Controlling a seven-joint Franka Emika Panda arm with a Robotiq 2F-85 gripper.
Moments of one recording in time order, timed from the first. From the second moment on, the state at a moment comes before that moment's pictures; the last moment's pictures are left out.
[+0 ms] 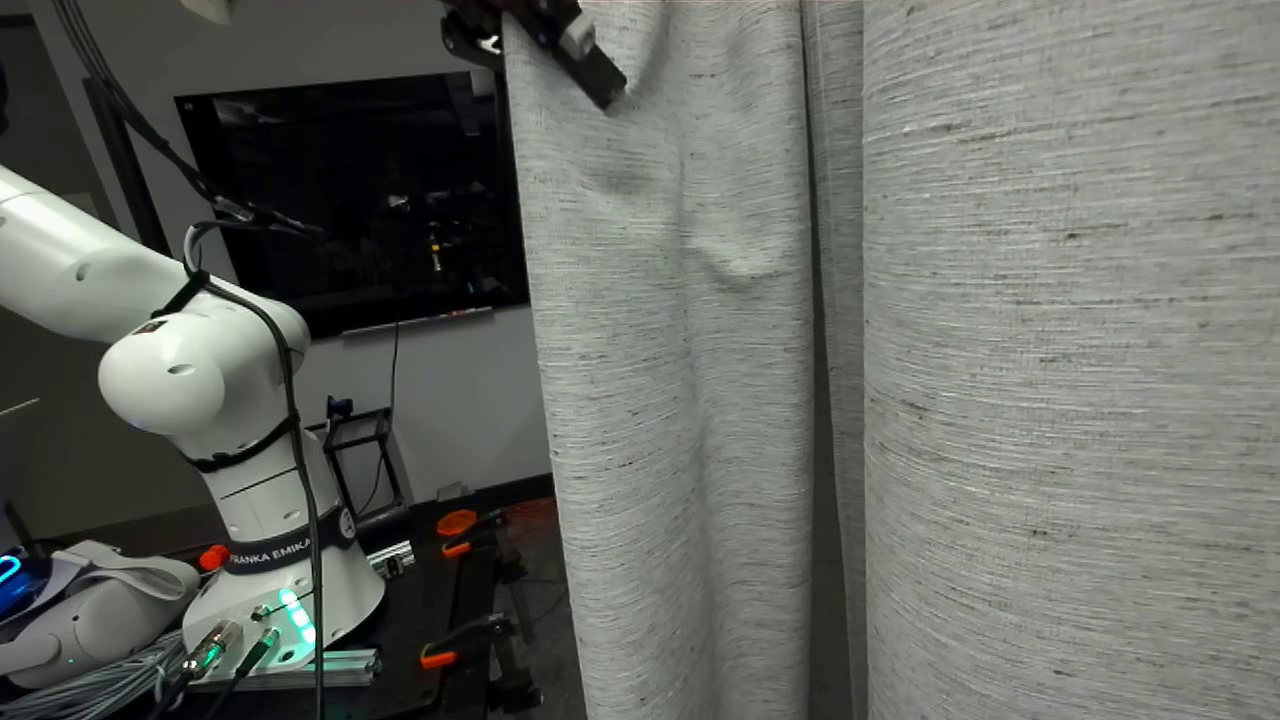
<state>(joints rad) 0.00 -0.76 -0.66 -2.28 -0.09 2.23 -1.02</state>
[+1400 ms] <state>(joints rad) 0.20 -0.55 -0.75 -2.18 0.17 2.32 -1.26</state>
